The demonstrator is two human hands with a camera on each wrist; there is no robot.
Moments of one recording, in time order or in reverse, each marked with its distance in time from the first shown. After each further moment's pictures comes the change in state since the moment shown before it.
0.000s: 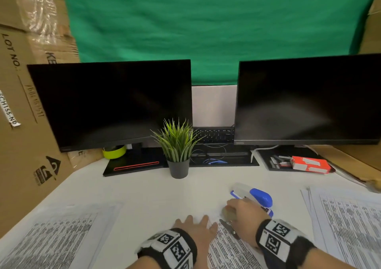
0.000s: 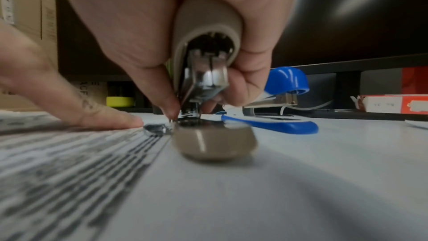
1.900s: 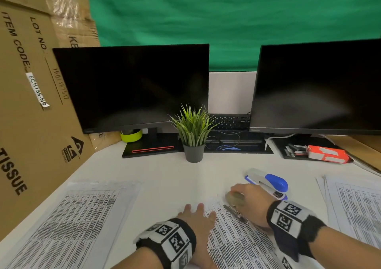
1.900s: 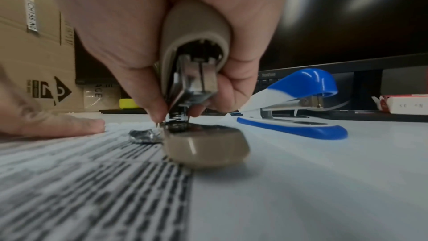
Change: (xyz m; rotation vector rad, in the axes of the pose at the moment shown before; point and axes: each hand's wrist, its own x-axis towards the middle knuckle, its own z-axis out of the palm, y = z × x) left_hand -0.049 -0.027 0.025 -0.115 -0.018 0.014; right_hand -0.002 -0.018 0.003 0.082 -0.066 -0.061
